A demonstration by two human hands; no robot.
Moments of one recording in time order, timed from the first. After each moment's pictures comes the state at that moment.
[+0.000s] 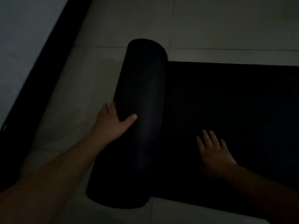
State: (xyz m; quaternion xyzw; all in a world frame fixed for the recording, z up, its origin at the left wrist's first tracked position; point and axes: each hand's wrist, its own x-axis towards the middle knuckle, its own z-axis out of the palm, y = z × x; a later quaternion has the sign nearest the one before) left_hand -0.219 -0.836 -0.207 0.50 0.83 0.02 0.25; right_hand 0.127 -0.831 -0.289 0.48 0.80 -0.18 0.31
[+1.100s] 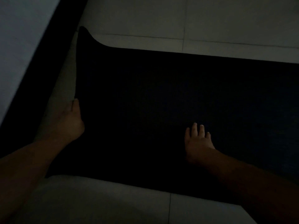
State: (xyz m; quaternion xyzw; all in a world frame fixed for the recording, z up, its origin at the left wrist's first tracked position) left_hand -0.418 -0.886 -0.248 0.54 0.83 -0.11 0.13; right_hand 0.000 -0.826 -0.303 0.48 0.76 -0.21 0.39
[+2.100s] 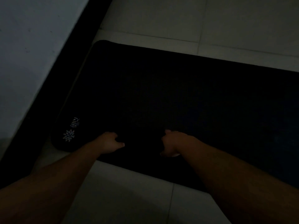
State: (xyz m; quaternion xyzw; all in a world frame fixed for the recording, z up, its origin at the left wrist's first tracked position) left_hand -0.343 -0.954 -0.277 0.38 0.79 -0.15 0.45; right_hand -0.098 -0.847 -0.259 0.32 0.79 -0.30 0.44
